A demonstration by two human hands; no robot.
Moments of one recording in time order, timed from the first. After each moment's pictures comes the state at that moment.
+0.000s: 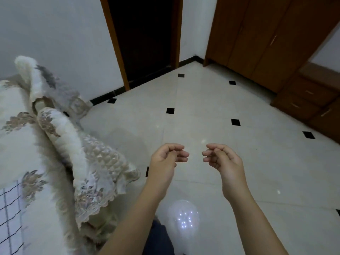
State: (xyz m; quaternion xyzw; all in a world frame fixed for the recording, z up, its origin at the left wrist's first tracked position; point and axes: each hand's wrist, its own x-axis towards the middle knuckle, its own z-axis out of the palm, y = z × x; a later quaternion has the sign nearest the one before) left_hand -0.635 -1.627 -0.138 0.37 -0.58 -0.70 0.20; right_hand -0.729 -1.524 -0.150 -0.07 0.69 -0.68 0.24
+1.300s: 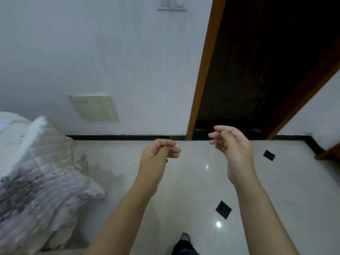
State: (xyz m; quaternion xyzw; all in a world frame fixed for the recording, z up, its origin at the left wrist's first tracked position) left_hand -0.997 -2.325 -0.120 0.53 -0.46 -0.56 0.45; right_hand -1.159 -2.314 -0.104 -0.33 0.62 -0.60 0.39
